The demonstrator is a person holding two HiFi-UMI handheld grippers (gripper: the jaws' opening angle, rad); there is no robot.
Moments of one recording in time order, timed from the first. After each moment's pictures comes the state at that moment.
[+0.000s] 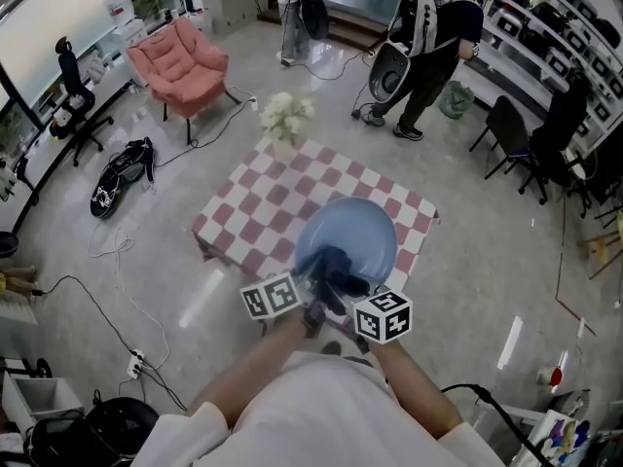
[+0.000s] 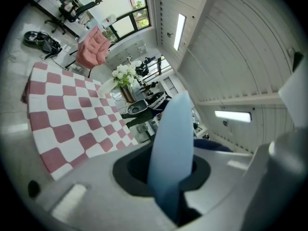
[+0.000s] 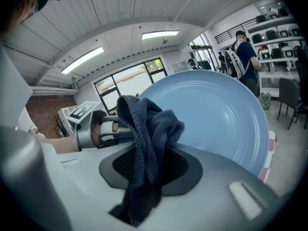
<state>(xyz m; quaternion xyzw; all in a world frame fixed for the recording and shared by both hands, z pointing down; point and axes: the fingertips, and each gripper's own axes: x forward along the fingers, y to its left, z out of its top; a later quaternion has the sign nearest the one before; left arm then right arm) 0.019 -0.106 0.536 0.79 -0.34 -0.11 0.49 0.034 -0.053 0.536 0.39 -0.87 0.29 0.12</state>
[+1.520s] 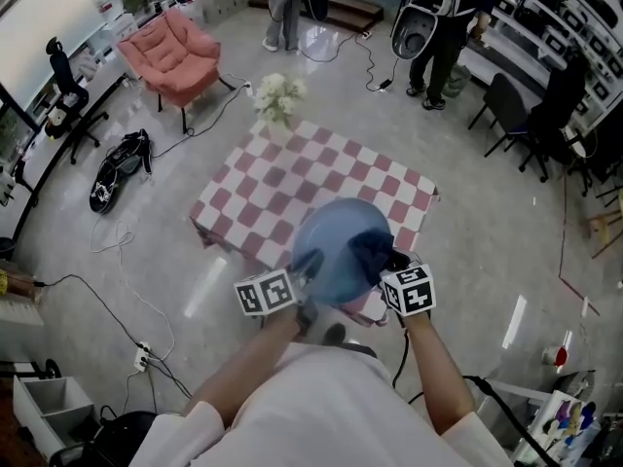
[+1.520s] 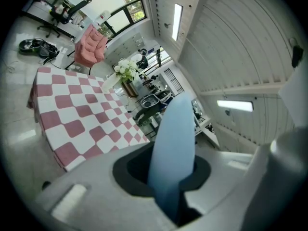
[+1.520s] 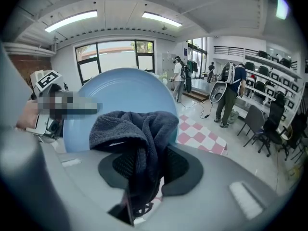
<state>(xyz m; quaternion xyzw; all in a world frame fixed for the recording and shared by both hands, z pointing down) 0.013 -0.069 0.556 0.80 -0.34 -0.05 0.49 0.157 -0.055 0.585 0.50 -0.79 0.22 0.29</state>
